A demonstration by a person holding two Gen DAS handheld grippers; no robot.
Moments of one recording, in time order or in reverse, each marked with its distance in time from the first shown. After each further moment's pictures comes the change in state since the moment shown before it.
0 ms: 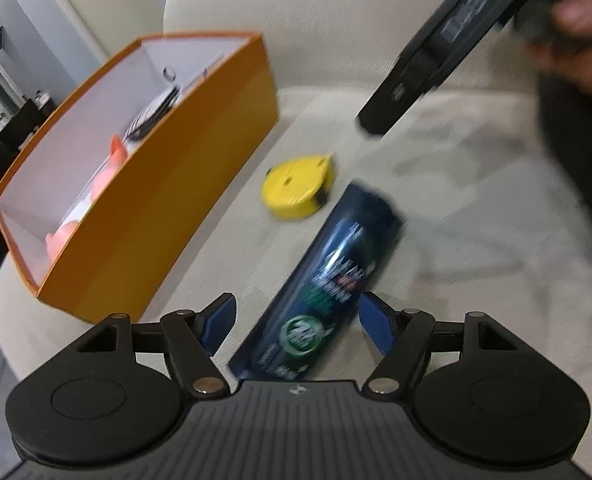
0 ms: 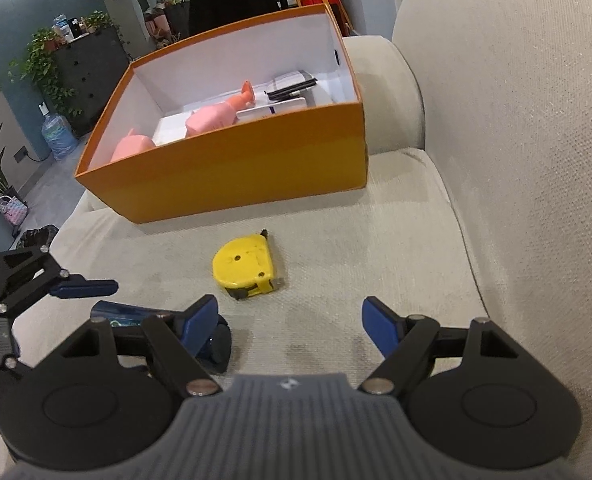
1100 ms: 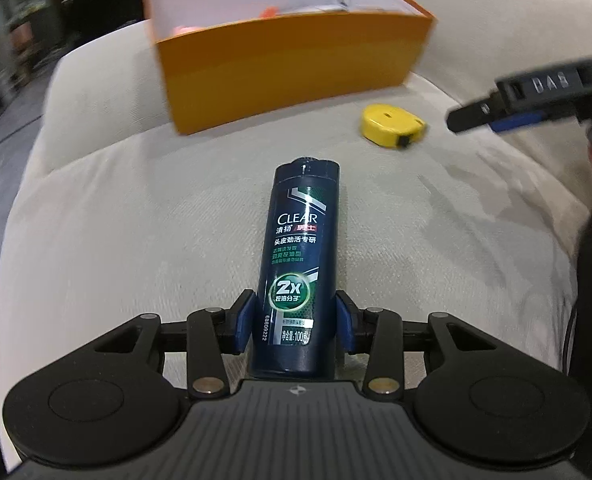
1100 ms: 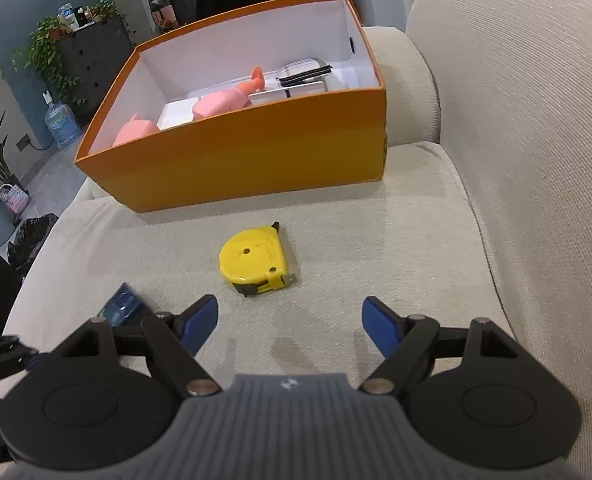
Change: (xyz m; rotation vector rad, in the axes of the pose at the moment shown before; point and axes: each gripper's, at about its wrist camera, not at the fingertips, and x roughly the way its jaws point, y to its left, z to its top) left arm -0.033 -0.001 -0.062 -0.716 0.067 0.057; right arm 0.013 0.010 -0.003 -0.030 0.020 0.004
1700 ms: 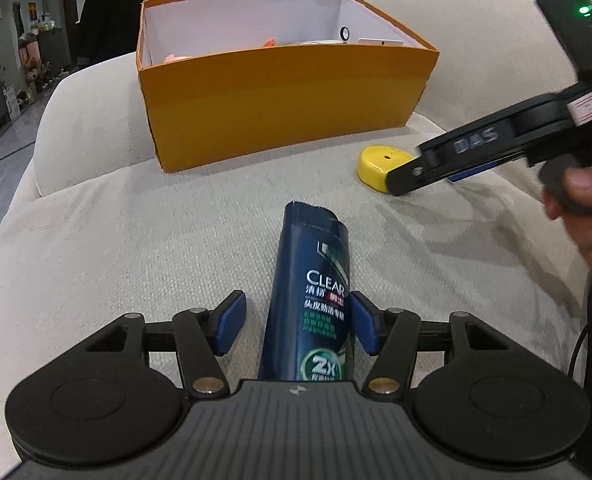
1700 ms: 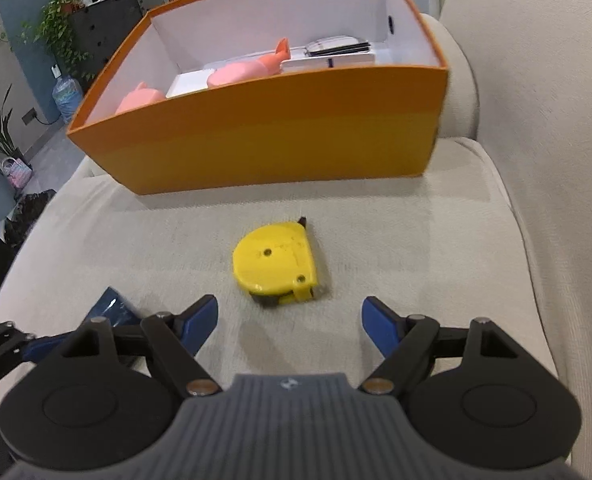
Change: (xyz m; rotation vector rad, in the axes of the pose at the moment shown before) left arm 0.025 -0.007 0.012 -0.006 -0.120 -0.014; right arm 0.049 0.021 0.009 -0.075 0.042 0.000
